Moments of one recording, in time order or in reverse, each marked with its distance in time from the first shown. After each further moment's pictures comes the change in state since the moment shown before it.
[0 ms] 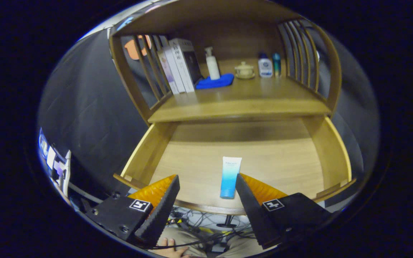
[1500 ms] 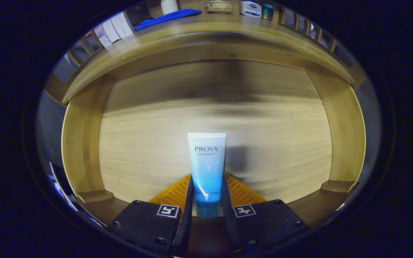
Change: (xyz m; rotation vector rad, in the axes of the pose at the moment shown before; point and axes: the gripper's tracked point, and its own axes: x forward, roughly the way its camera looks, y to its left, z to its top) arm 0.097 -0.046 -0.021 0.104 0.411 -0.274
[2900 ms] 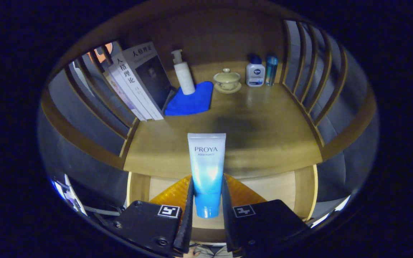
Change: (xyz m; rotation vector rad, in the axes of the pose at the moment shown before) arm -0.170 0.016 0.164 -0.033 -0.322 0.122
